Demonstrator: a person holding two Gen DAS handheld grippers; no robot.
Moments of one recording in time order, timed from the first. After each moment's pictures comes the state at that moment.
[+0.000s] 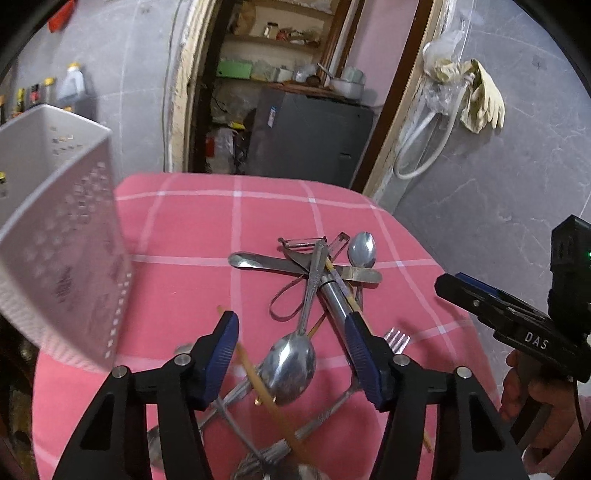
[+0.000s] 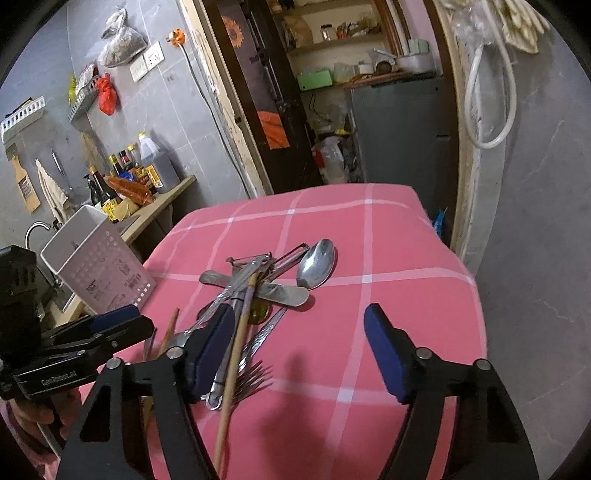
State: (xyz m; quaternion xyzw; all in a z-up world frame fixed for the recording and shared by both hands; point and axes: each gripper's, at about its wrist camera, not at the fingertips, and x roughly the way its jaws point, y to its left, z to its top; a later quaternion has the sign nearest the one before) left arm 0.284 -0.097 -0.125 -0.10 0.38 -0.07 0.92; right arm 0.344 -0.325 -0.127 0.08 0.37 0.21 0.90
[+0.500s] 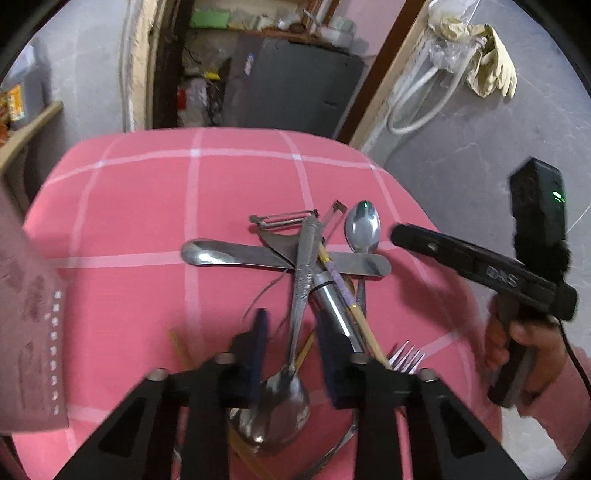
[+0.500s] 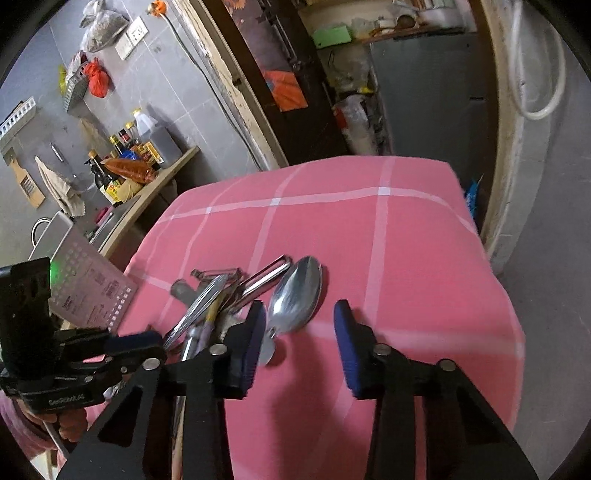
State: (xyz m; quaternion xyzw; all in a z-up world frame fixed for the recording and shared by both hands) left arm 0.355 -0.112 -0.156 -0.11 0.48 -0.13 0.86; right arm 0.446 -0.303 -0.168 0.08 0.45 0.27 0.85
